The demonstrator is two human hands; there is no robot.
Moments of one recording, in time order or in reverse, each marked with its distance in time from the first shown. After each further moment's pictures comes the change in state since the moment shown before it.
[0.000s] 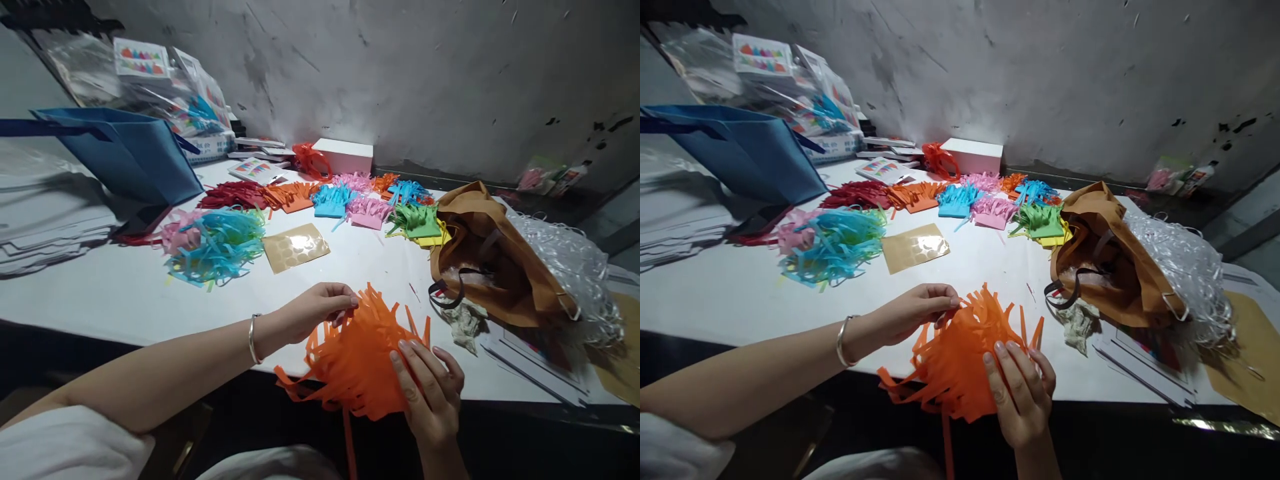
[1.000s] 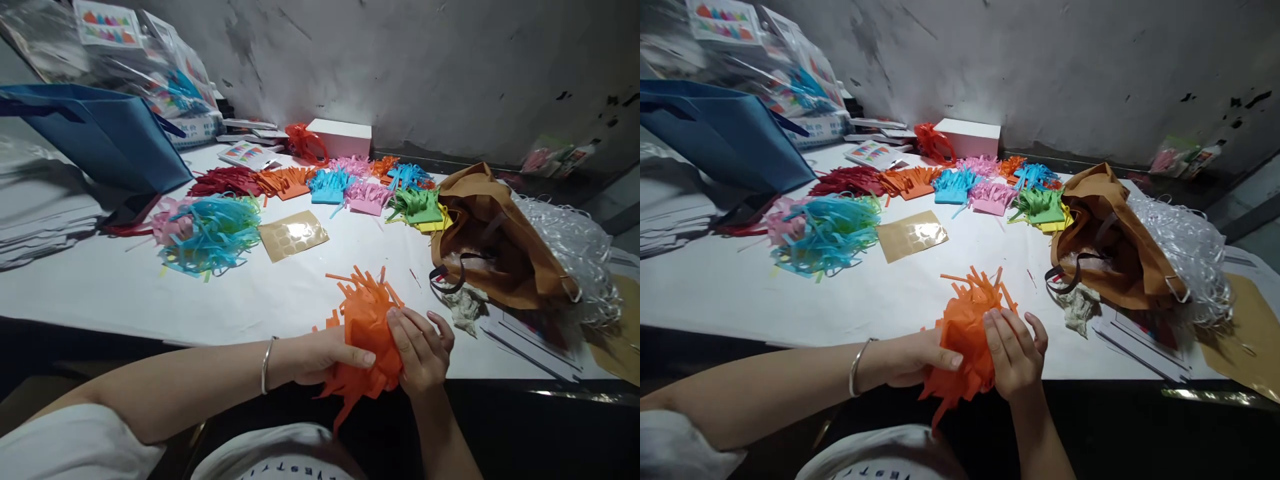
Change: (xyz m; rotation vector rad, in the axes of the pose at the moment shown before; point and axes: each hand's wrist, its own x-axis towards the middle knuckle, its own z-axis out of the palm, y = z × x) left_hand -0.022 -0.053 0.034 -0.458 -0.563 -0.204; right_hand 0.023 0.004 0.016 -0.002 -0.050 0.028
